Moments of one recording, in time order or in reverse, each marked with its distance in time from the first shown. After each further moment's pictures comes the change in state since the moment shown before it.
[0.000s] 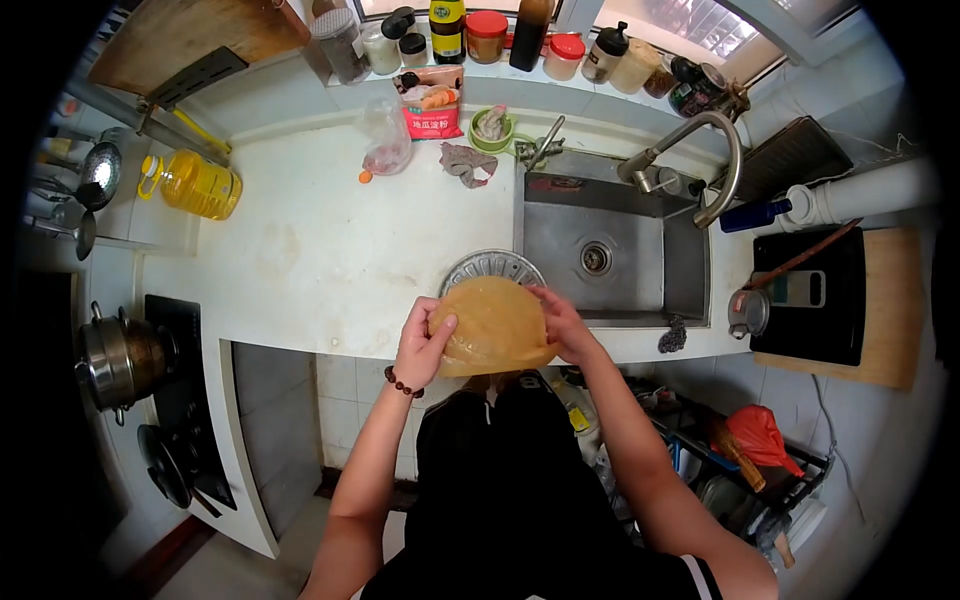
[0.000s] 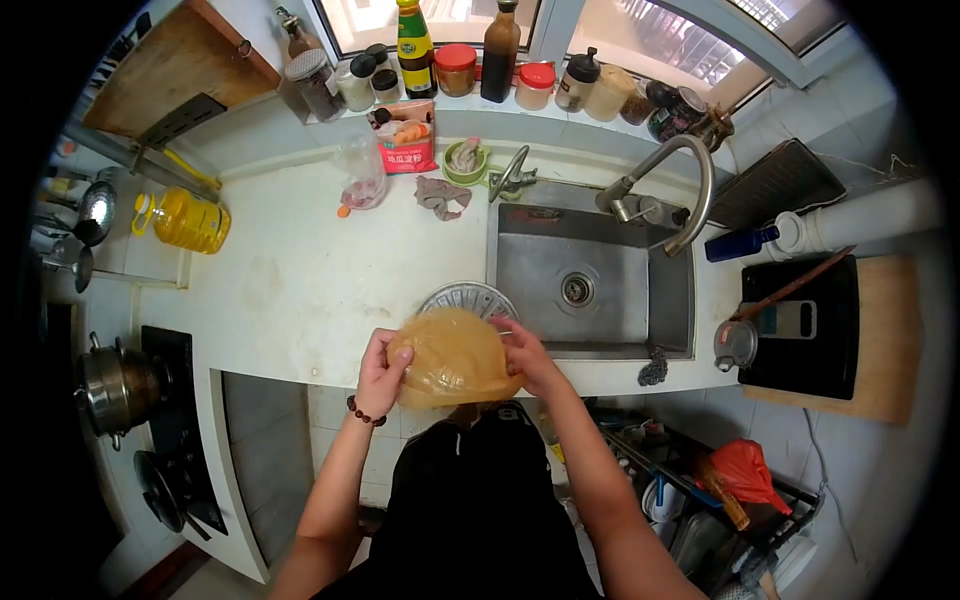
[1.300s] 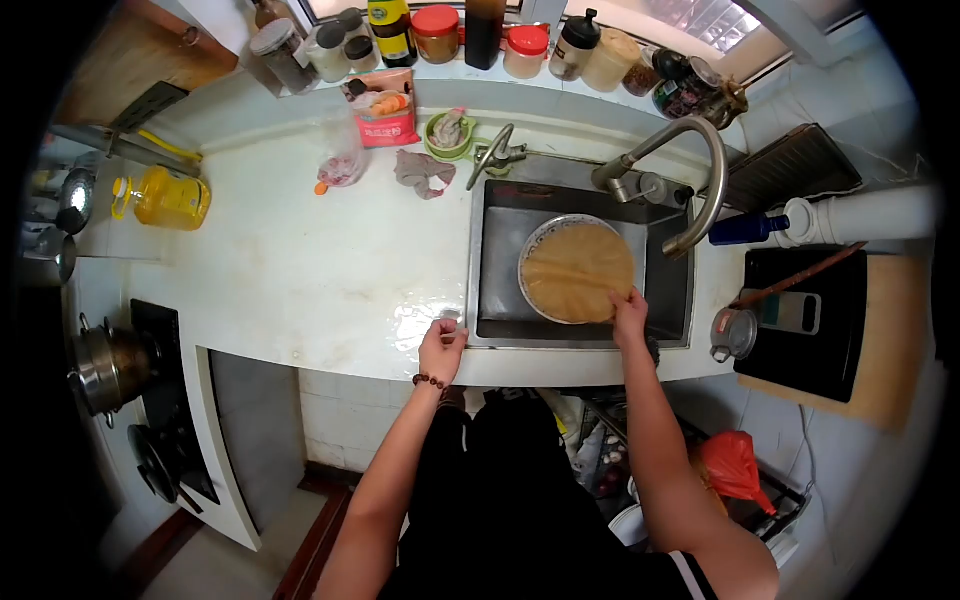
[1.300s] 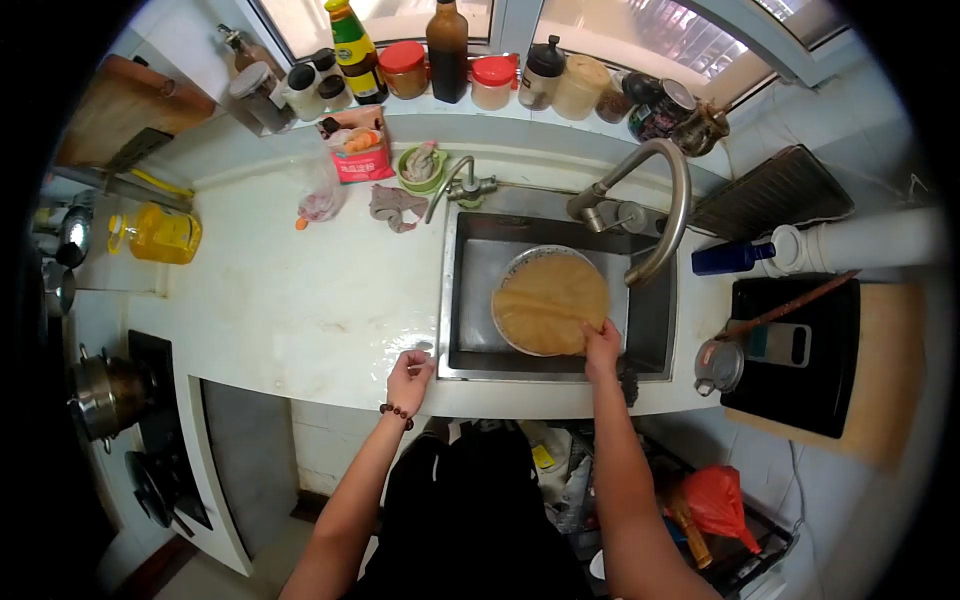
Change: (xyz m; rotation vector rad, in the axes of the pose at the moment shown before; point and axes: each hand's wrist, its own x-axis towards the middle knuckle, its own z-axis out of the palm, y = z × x) left_hand 0.046 -0.151 0.089 0.429 0.315 -0.409; right_hand 0.017 -0.023 -0.258 -0.057 0.727 -0.231
